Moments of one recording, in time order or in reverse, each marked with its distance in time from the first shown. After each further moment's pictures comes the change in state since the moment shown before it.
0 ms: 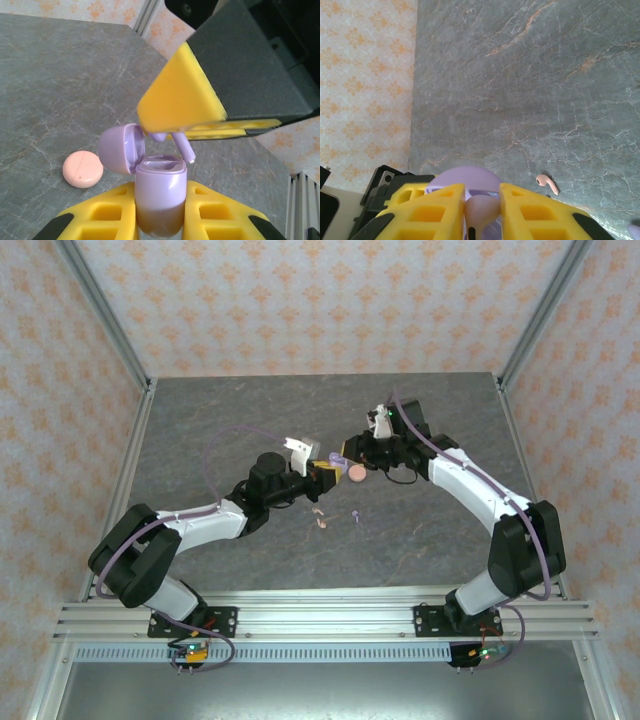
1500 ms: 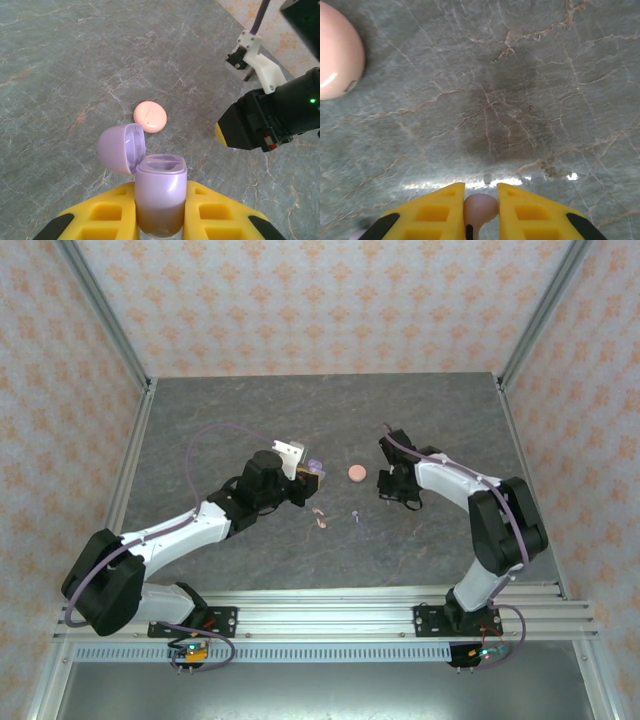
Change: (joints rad) left arm 0.000 -0.185 0.048 -0.500 -0.192 0.093; right arm -0.014 0.168 -0.124 -0.261 0.613 -0.158
